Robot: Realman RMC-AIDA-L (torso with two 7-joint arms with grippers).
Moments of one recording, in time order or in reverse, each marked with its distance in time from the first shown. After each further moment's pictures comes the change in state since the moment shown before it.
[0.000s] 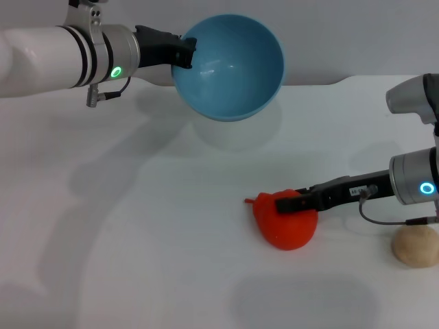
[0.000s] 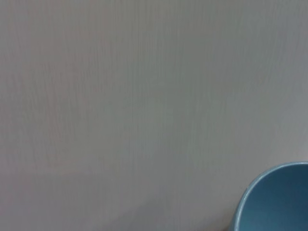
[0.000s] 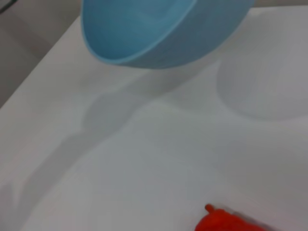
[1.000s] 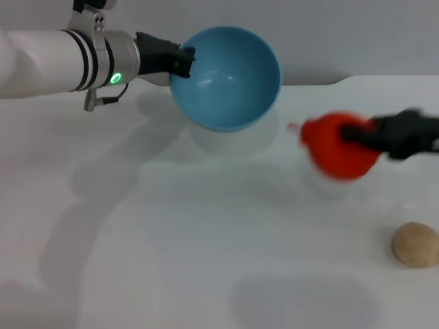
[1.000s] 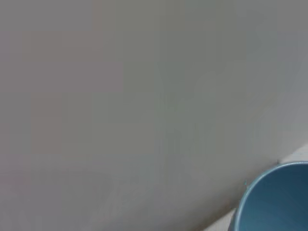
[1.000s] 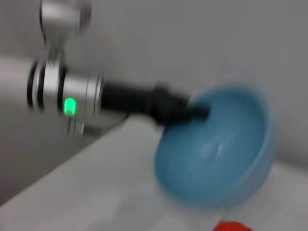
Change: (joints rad) left arm -0.009 0.003 0.005 -0.013 0.047 0.024 0.001; right arm -0.281 -0.005 0.044 -0.521 0.297 -0.248 -0.144
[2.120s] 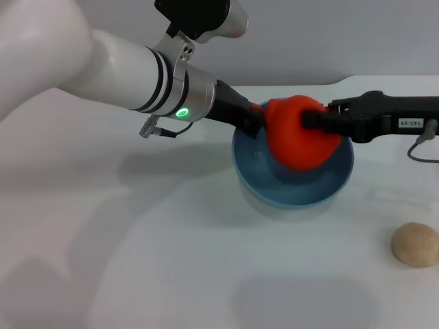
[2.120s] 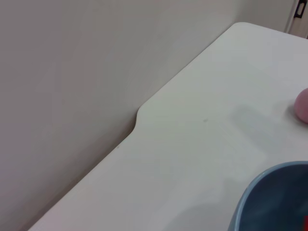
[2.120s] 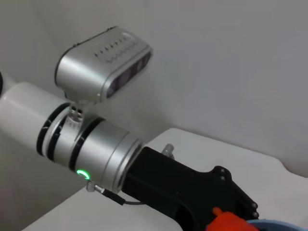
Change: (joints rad) left arm -0.095 -0.004 0.206 0.076 0.037 0.257 -0.127; right arm 0.160 -0.001 0.056 0.160 -0.018 -0.038 -0.020
